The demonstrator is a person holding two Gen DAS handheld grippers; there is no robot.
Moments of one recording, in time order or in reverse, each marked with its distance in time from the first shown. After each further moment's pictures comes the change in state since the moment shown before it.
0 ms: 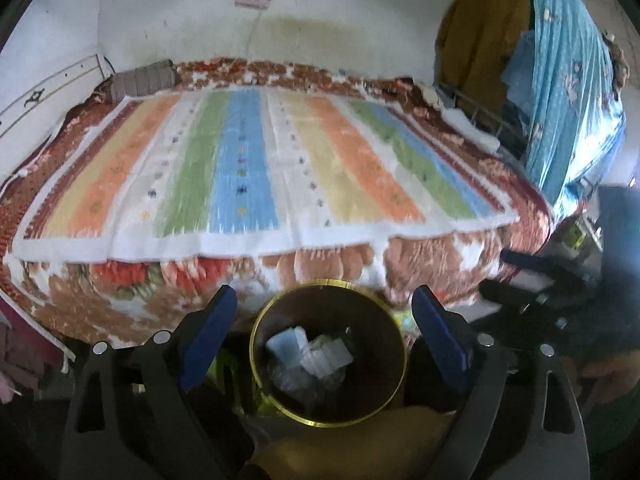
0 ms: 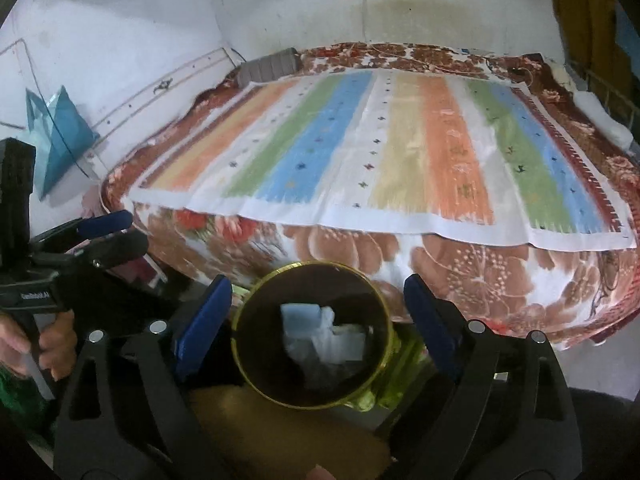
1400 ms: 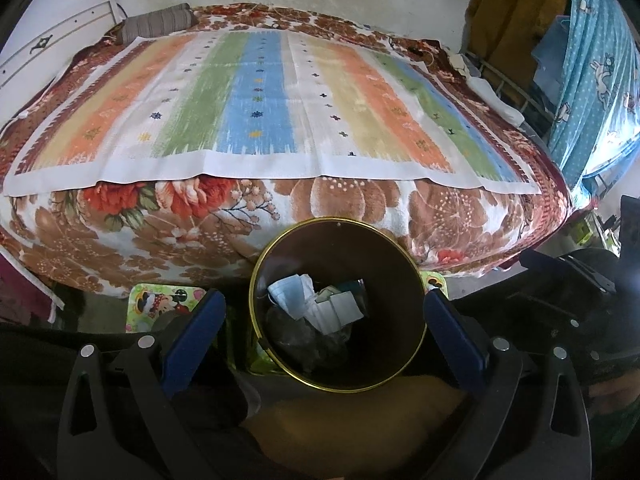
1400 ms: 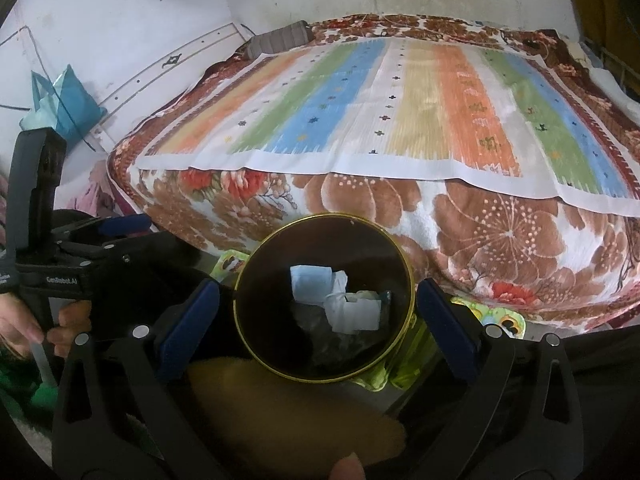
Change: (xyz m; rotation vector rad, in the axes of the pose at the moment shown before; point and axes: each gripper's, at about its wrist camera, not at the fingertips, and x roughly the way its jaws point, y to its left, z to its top) left arm 0.042 0.019 -0.041 -0.090 0.141 0.021; right arm 0.037 0.003 -0.050 0.011 0.082 0.071
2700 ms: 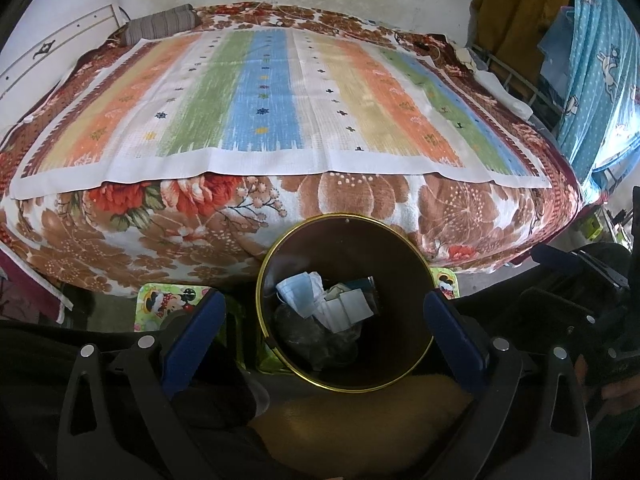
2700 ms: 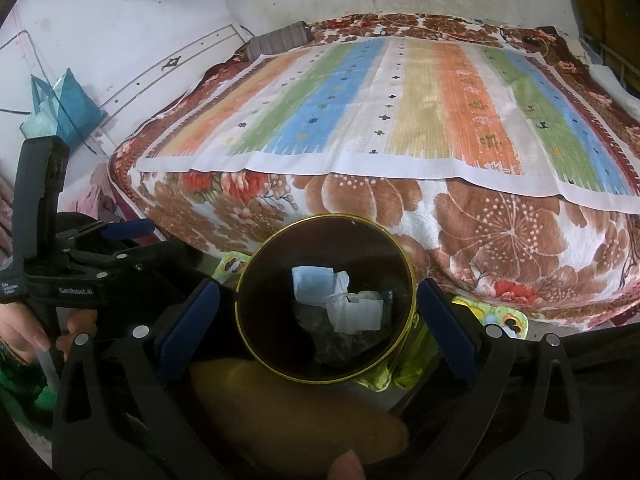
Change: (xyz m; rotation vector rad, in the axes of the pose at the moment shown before) left arm 0.004 0.004 -0.002 0.007 0.008 0.022; right arm 0.000 -0.001 -0.001 0.002 0.000 0.005
